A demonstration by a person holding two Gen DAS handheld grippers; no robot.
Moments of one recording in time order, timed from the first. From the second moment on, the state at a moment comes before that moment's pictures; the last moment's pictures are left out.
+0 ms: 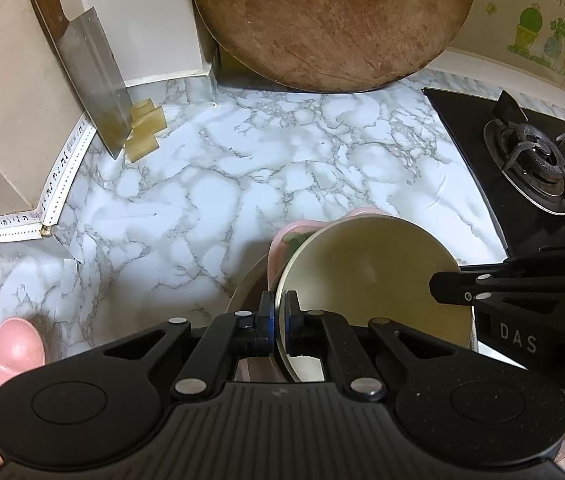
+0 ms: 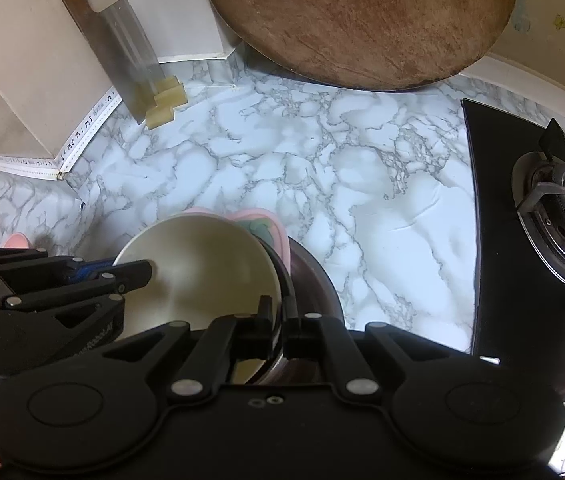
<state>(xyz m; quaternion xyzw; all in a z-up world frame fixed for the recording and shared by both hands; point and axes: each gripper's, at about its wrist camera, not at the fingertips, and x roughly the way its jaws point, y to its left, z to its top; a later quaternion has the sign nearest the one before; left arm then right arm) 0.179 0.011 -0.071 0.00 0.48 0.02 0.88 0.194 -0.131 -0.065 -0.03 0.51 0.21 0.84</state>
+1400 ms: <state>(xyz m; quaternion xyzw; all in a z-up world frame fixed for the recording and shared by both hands) 0.145 0.035 -0.058 -0.04 0.43 -0.05 0.90 0.169 -0.129 -0.043 -0.02 0.48 0.23 0.85</state>
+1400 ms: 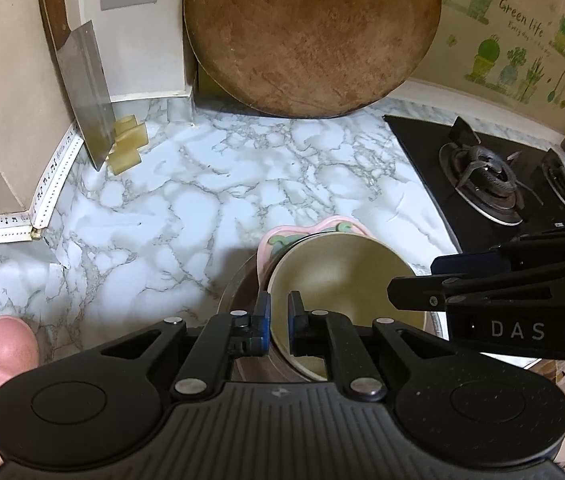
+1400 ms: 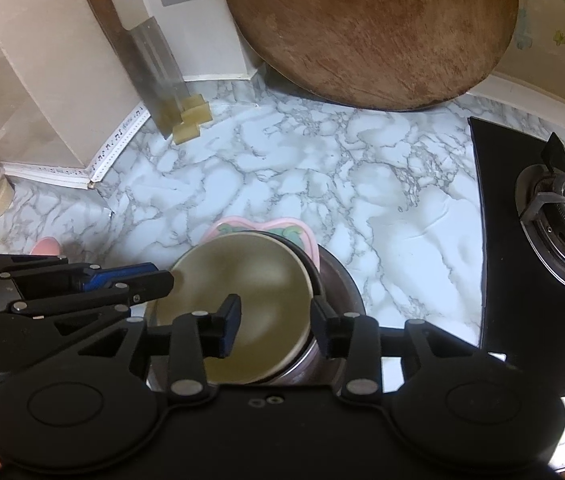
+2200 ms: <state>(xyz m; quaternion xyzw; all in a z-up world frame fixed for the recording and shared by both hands) 0.098 0.060 -0.031 -0.08 0.37 -0.06 0.92 0.119 -0.139 -0.002 -0.02 0.42 0.22 0.88</state>
